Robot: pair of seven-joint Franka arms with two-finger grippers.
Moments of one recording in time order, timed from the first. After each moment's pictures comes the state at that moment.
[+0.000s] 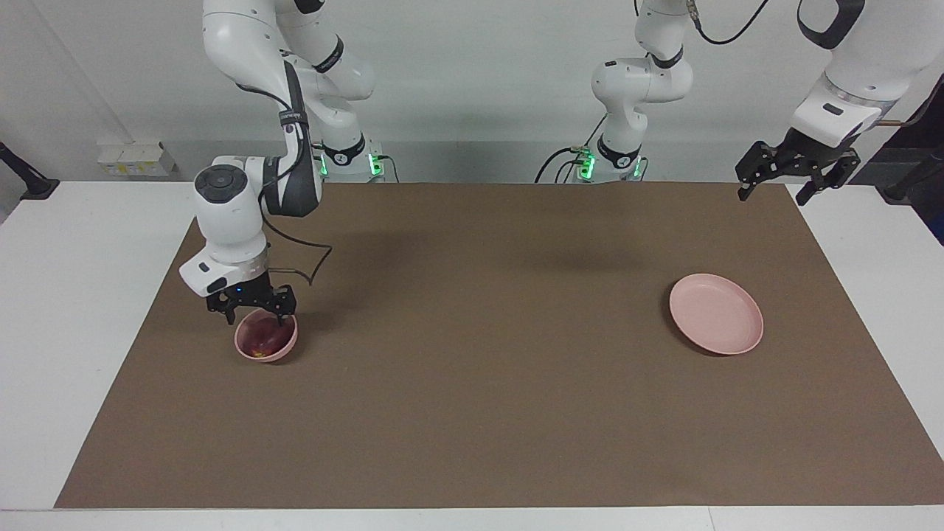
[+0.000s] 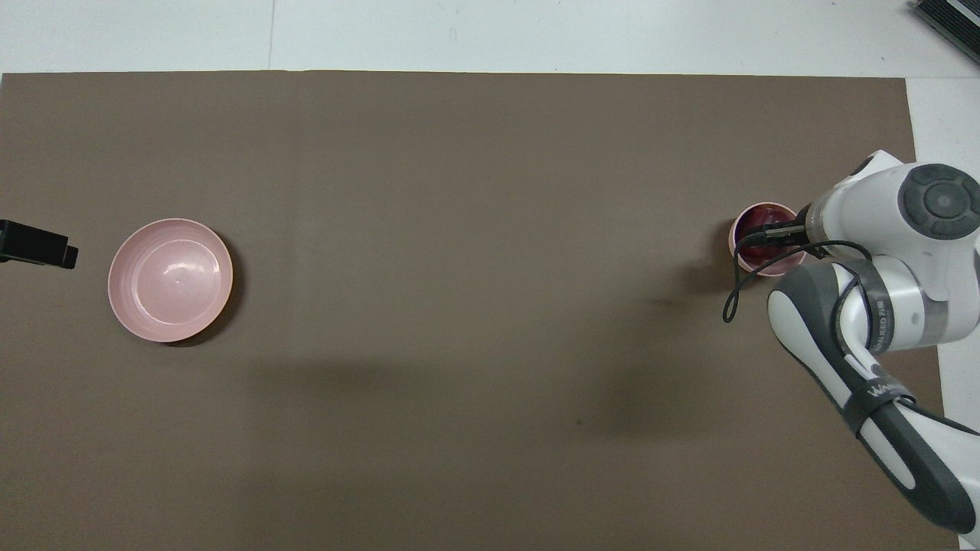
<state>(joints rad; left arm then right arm) -0.03 -0.01 0.03 -1.54 0.00 1.53 0.18 -0.16 0.21 0.13 -1.96 -0.26 2.27 0.09</state>
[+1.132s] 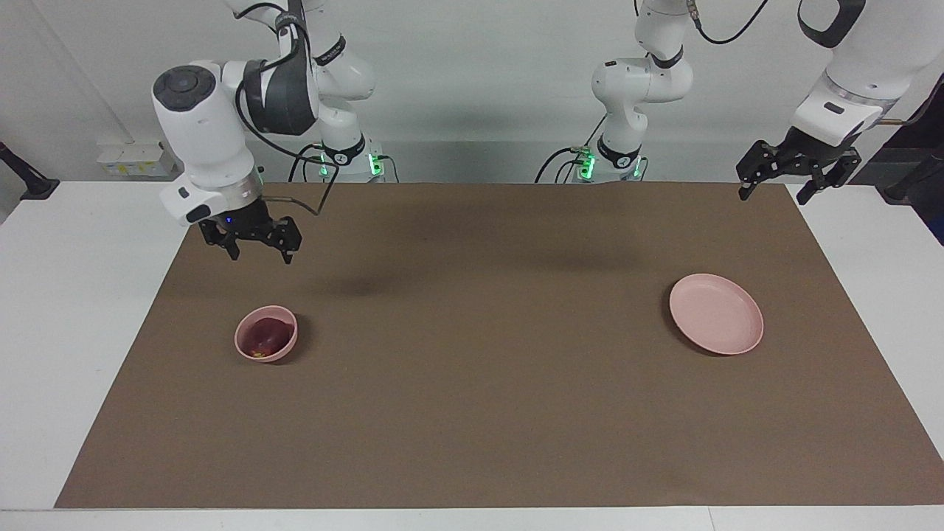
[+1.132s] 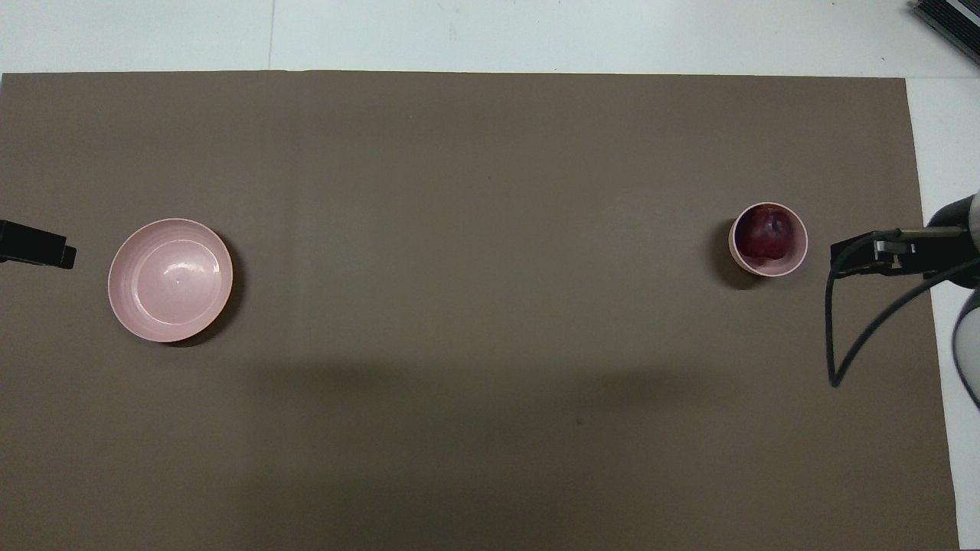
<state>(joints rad) -0.03 -0.01 0.03 -1.54 0.00 1.53 0.18 -0.15 -0.04 0.16 -1.63 -0.07 1.56 0.09</state>
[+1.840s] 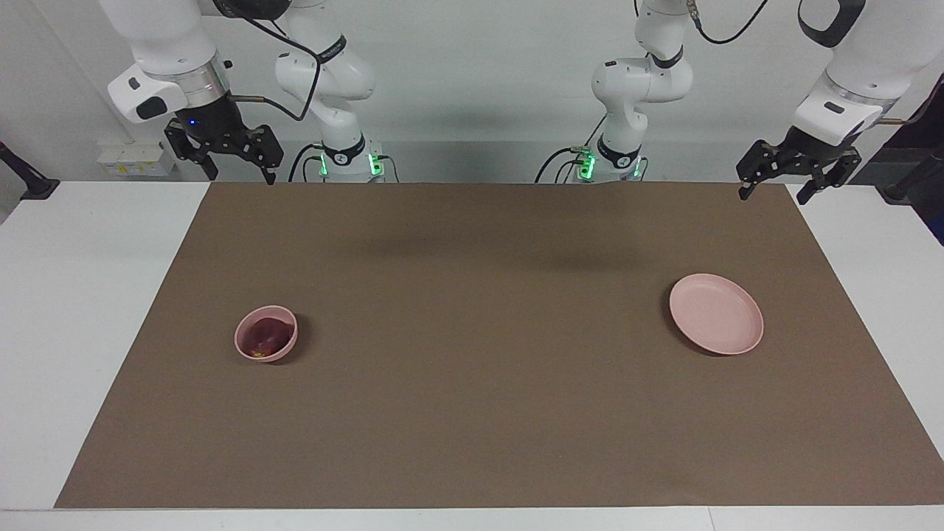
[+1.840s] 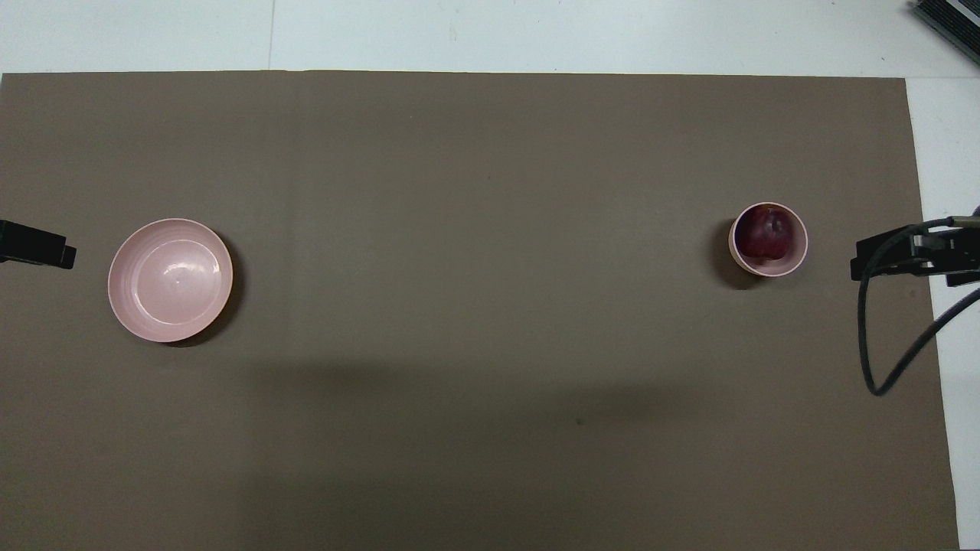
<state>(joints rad) -0.03 -0.01 0.03 -1.54 0.00 1.53 0.18 -0.16 -0.02 0.16 -1.52 -0.02 1.45 0.09</state>
